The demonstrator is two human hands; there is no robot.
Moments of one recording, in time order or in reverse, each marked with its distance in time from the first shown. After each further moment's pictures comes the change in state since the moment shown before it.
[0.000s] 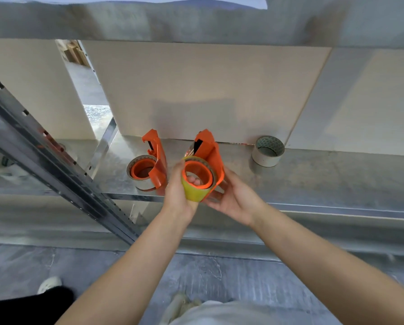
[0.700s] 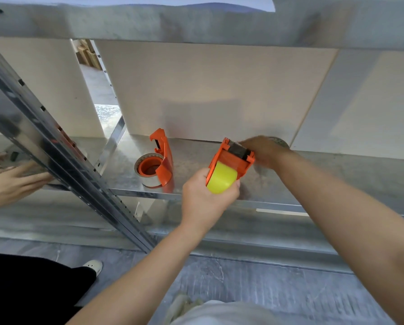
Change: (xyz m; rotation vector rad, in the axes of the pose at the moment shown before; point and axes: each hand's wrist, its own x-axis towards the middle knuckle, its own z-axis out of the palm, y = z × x) left_hand -0.062 -0.006 0.008 1.001 -0.136 0.628; right_hand 0.038 -0.105 -0.016 -0.640 0.314 -0.029
